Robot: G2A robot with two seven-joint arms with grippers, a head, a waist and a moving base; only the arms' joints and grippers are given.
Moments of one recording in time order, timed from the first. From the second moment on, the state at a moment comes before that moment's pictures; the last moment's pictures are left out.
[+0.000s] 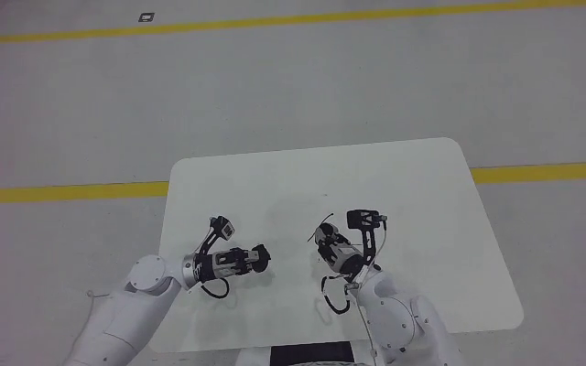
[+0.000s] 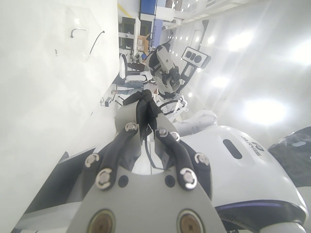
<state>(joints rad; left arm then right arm) 1.46 -0.93 -1.12 -1.41 -0.68 -0.34 -1.15 -1.91 -1.50 1.20 -2.10 -0.97 0.12 0.50</state>
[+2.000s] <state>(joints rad) 1.43 -0.96 -1.06 -1.44 -0.62 -0.34 -0.97 -1.83 -1.47 0.98 -2.05 -1.21 0.21 0.39</state>
